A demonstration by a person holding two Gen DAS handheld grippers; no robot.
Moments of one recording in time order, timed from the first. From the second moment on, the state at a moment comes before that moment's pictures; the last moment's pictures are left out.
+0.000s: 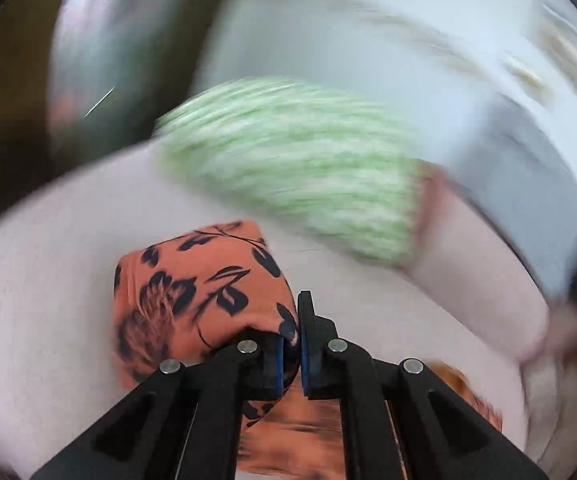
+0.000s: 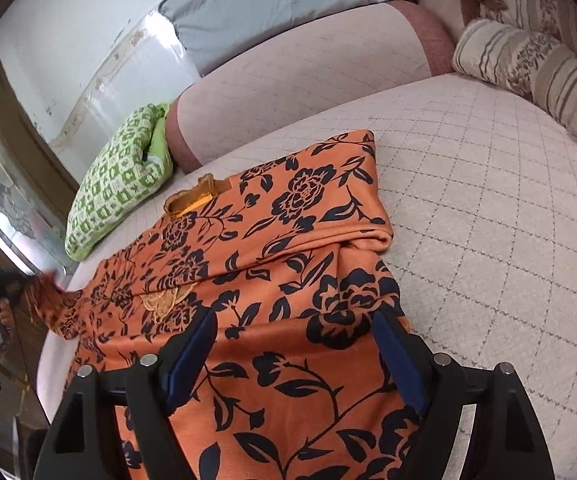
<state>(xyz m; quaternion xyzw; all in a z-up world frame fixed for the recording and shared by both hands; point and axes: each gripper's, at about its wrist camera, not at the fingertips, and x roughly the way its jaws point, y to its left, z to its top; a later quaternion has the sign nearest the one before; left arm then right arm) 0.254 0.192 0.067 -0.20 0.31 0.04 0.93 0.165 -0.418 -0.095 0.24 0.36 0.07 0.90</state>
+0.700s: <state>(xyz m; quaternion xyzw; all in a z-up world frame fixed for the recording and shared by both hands) 0.209 0.054 -0.016 0.02 0.42 -0.05 0.91 0.175 -0.403 -0.067 0.23 0.34 0.11 0.90</state>
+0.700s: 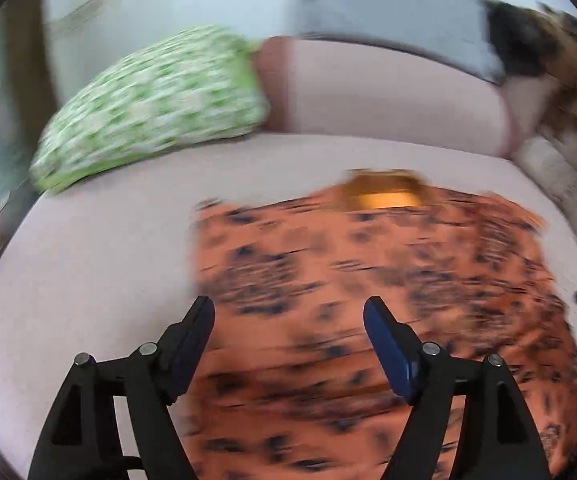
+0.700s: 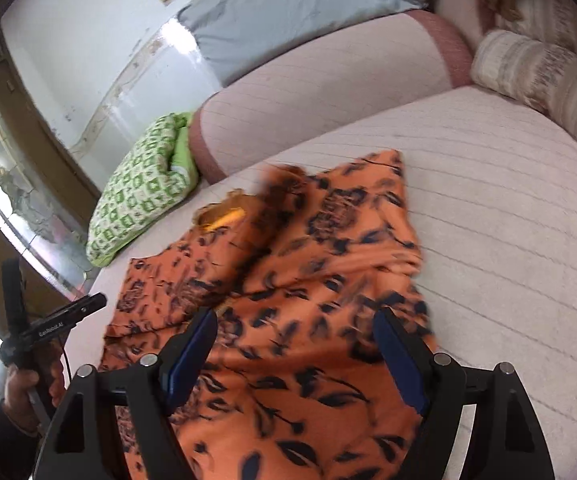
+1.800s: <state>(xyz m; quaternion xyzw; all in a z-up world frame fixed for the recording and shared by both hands) 0.225 0.096 -0.078 -0.01 0.49 -0.02 0.87 0.319 -0.395 -0.107 0.24 0.49 0.05 0.84</state>
